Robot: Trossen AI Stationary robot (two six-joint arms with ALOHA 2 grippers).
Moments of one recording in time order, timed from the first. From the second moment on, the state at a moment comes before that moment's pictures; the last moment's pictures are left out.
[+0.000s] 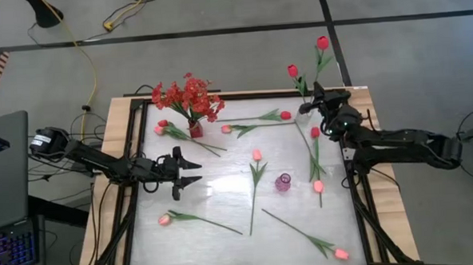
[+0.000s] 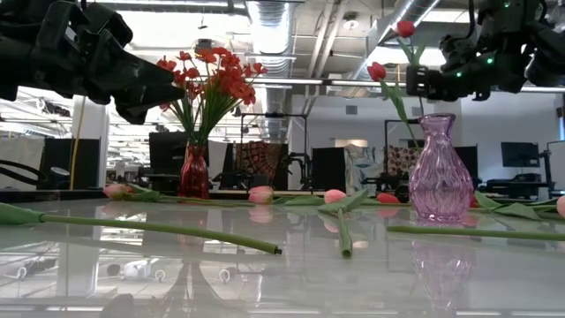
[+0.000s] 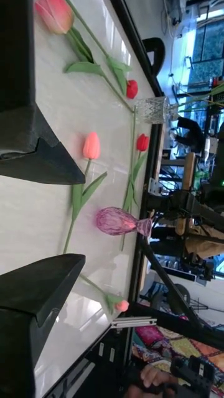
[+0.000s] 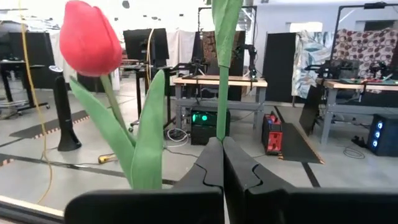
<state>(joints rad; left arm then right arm) -0.22 0.99 0.08 0.84 -0.27 -0.17 -0.53 0.91 0.24 0.85 0.78 -0.13</state>
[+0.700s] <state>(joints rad) -0.22 0.99 0.08 0.84 -0.27 -0.18 -0.53 1.11 0.24 0.90 0.74 -0.11</state>
